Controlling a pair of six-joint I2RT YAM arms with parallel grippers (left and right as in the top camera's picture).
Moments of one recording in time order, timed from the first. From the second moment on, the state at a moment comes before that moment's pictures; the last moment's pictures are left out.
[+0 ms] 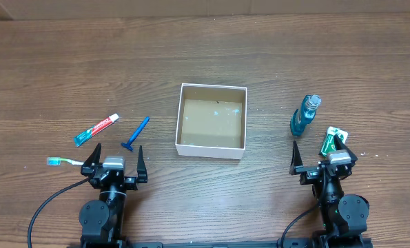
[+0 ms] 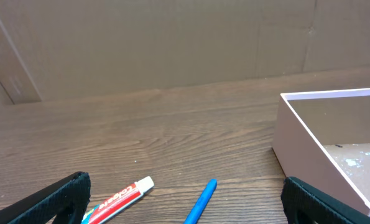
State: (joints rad) left arm -0.04 0.02 0.01 -0.08 -0.01 0.08; right arm 0.08 0.01 0.02 -0.05 -0.02 -0.07
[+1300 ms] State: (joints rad) left arm -0.04 0.98 1.09 -0.82 -0.01 -0.05; right arm -0.05 1.38 1.37 -0.87 -0.14 0.15
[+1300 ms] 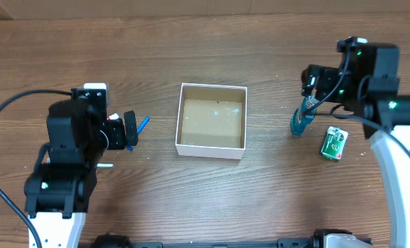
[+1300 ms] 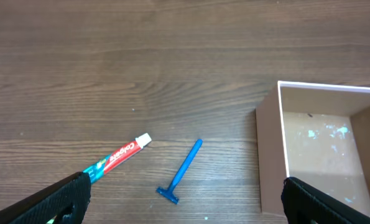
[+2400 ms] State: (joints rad) left arm -0.04 1.00 1.16 -0.91 0.09 -0.05; right arm 0.00 1.74 1.41 -1.03 -0.12 0.15
